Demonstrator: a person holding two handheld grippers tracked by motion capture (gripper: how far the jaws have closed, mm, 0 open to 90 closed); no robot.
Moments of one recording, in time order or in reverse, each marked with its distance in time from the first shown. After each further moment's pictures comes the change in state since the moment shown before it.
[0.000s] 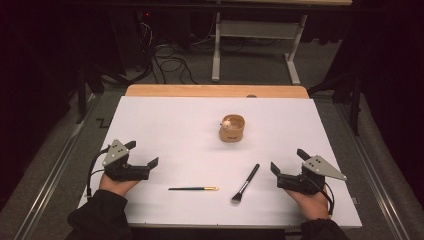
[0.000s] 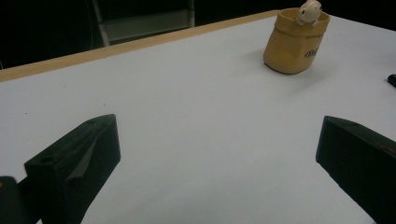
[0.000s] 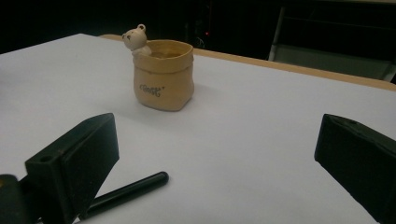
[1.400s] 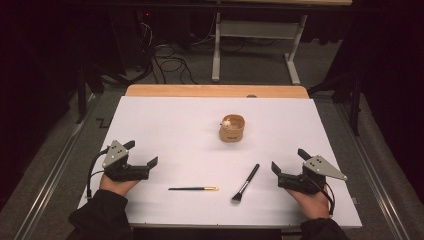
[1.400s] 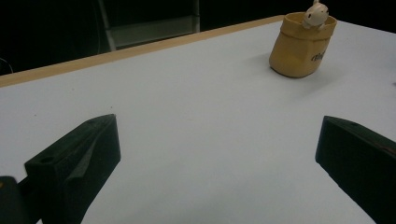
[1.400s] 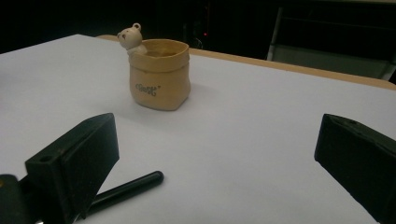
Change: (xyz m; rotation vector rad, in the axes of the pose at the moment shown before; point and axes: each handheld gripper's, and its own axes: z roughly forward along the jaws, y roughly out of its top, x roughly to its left) left arm 0.001 -0.004 0.000 -0.031 0.021 -0.003; right arm -0.004 -0.003 0.001 -0.004 -0.010 0.007
